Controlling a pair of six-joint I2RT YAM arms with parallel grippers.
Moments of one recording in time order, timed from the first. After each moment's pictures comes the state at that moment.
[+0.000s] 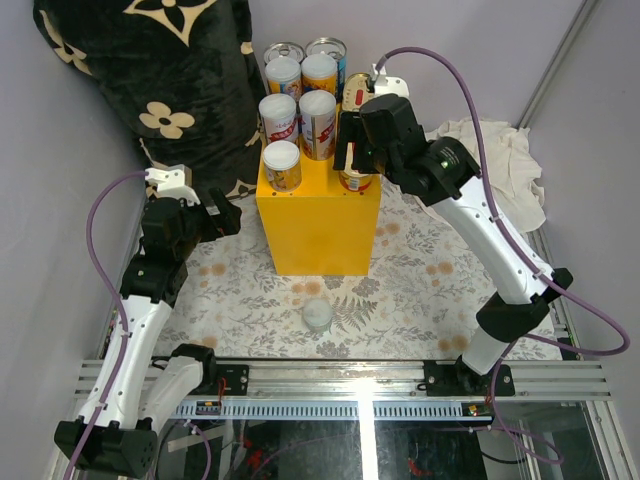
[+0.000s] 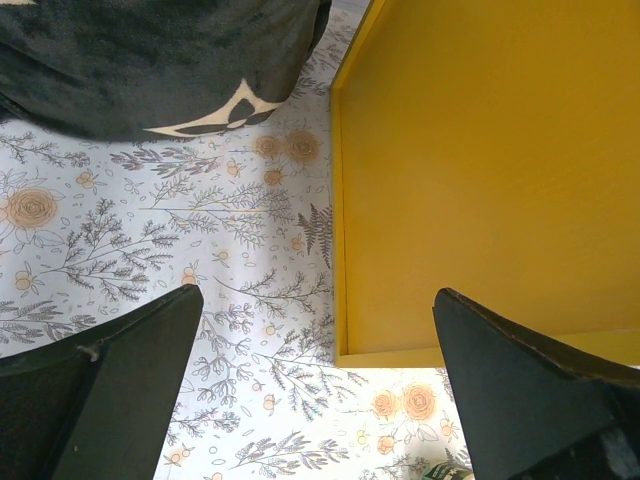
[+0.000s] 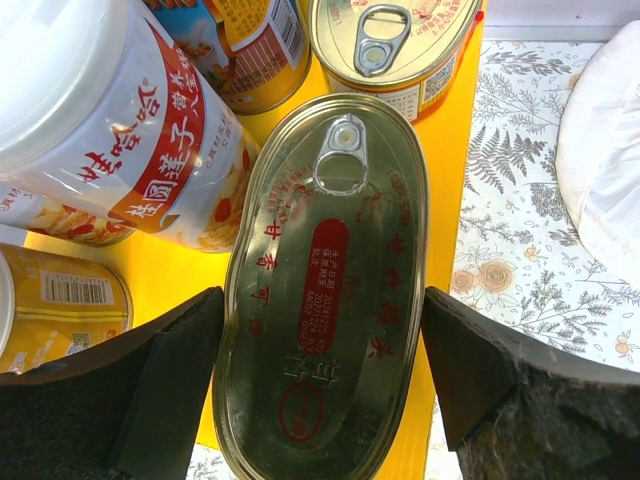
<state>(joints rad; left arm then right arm) -0.12 0.83 0.90 -0.42 0.04 -0.32 0.78 1.70 2.20 -1.02 0.42 0.48</state>
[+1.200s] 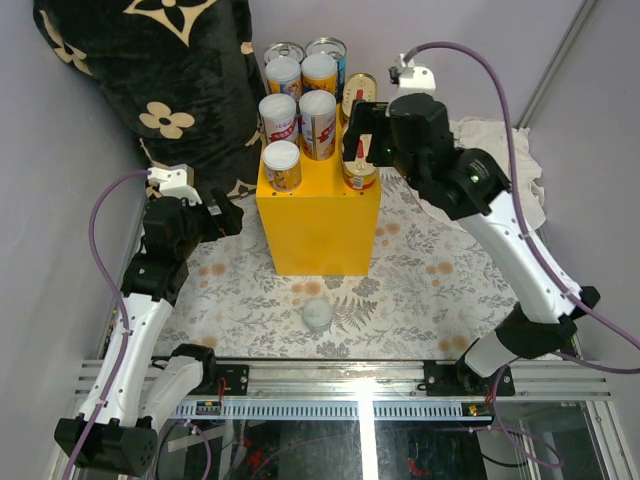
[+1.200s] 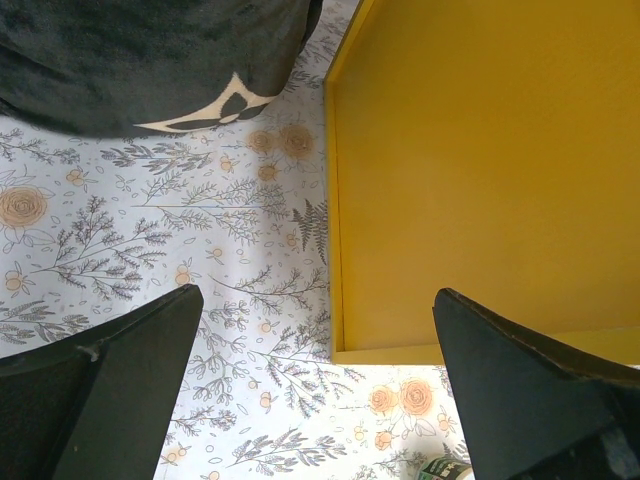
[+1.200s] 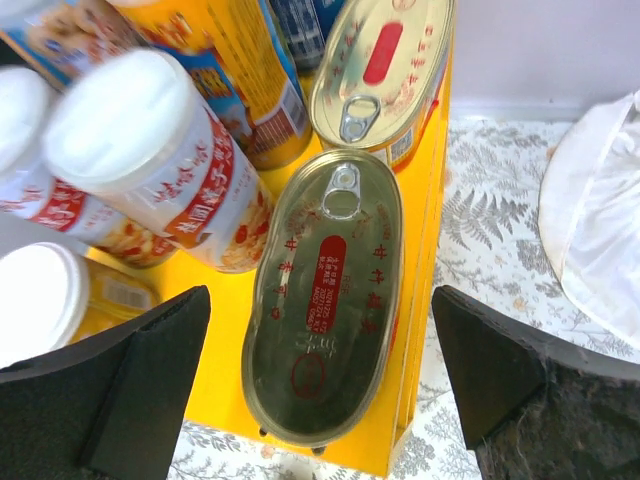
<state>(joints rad) -0.12 0.84 0.90 -0.42 0.06 -0.32 0.78 1.60 2.11 -0.90 0.46 0.43</state>
